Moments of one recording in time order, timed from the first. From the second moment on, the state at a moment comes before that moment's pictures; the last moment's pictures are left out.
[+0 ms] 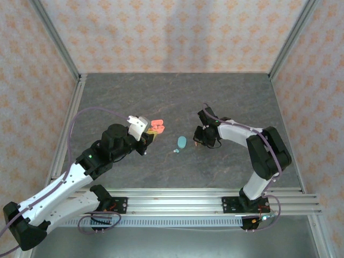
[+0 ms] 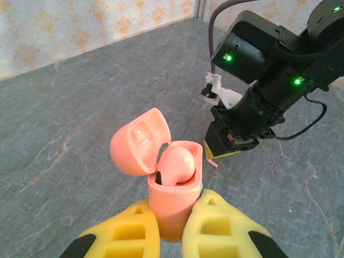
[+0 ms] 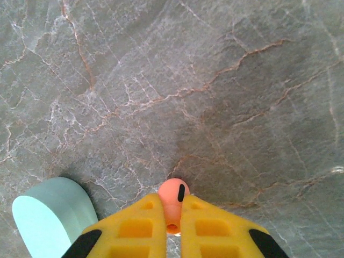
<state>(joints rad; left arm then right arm) -0.67 0.81 0.75 -0.33 0.03 -0.07 0.48 1.69 0.96 -0.49 -0.18 0.84</state>
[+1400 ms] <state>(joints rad) -0.67 0.99 0.90 -0.03 0.14 -0.18 0.81 1.04 1.10 -0.15 0.03 0.64</state>
